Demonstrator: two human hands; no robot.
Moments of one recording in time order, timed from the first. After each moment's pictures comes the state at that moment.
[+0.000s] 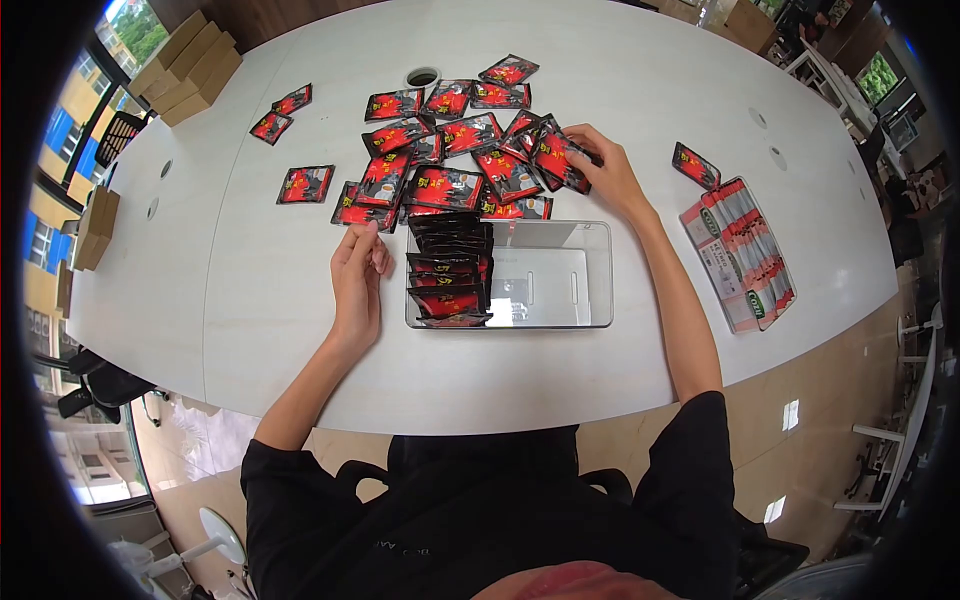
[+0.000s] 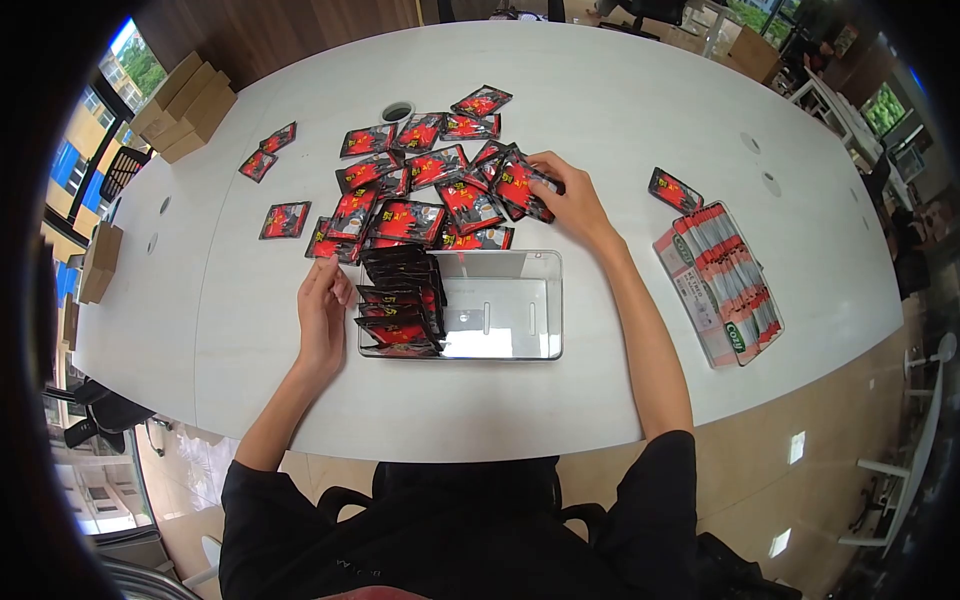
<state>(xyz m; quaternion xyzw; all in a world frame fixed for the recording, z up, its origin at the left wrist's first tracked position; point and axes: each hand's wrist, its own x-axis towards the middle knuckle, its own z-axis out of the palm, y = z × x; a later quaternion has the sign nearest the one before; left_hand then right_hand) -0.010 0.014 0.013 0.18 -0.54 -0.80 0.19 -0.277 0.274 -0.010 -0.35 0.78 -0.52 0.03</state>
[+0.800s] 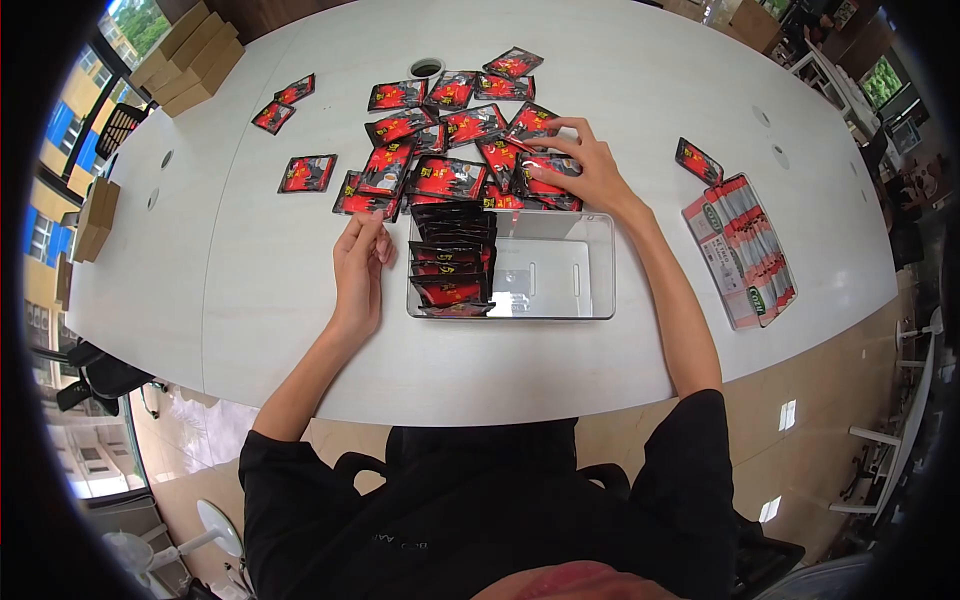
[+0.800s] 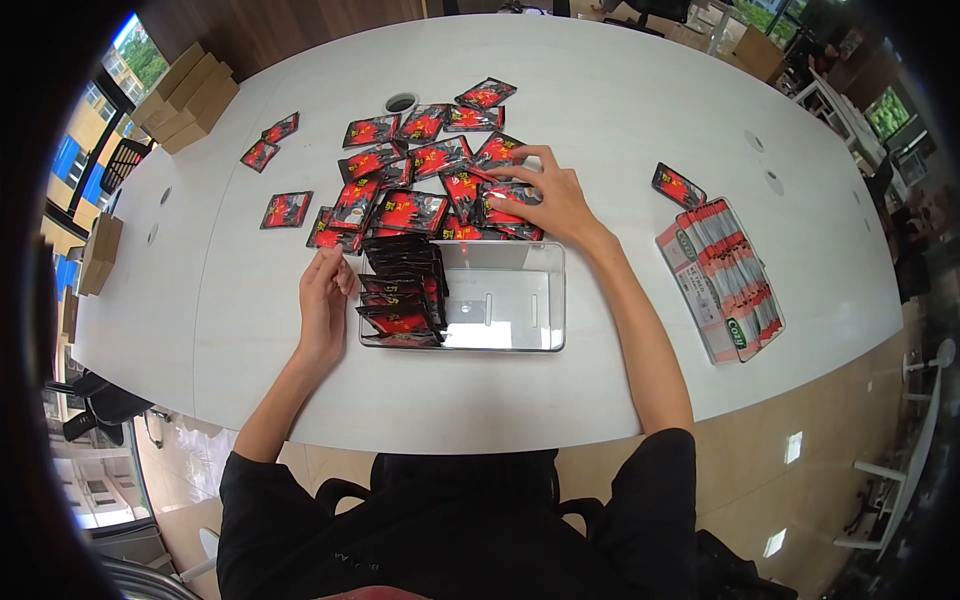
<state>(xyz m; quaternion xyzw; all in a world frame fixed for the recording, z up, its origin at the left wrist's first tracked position) -0.011 0.015 0.015 0.18 -0.56 -0.79 0.17 -0.257 0.259 -0.009 -0.44 0.84 -0.30 -0.11</state>
